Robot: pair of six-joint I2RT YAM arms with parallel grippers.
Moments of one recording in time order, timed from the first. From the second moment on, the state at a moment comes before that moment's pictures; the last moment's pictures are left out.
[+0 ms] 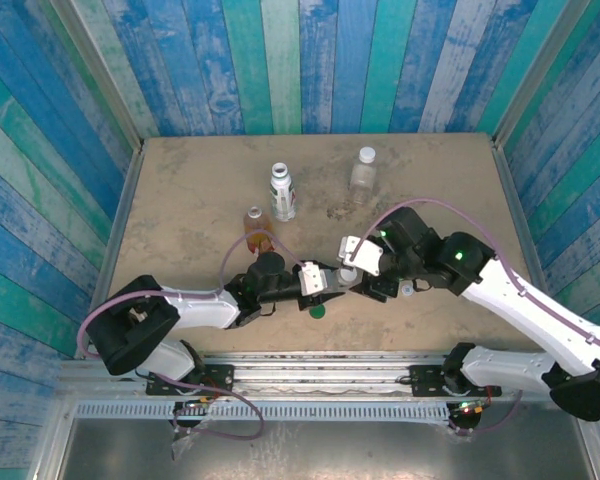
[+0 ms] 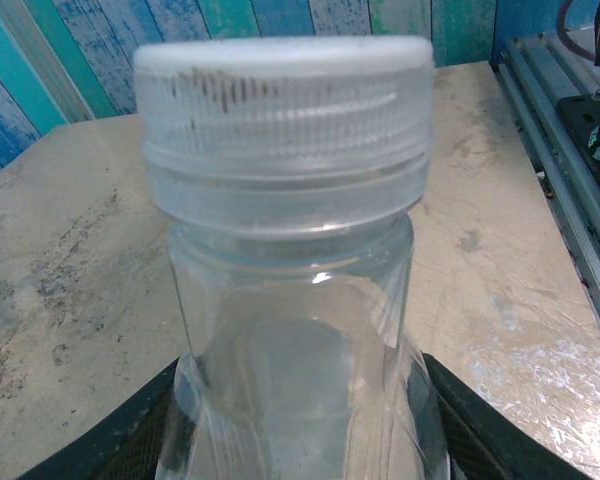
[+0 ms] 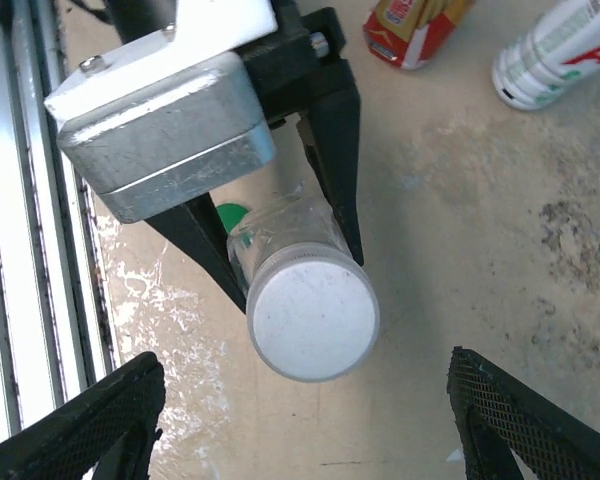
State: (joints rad) left arm -0.88 1.44 0.42 0.75 0.43 0.37; right arm 0.84 1.13 1.16 -0.98 -0.15 -0.53
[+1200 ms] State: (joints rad) left arm -0.88 1.41 0.39 0.74 0.35 0.35; right arm 0.84 1.28 1.16 -0.87 -0.17 -0.15
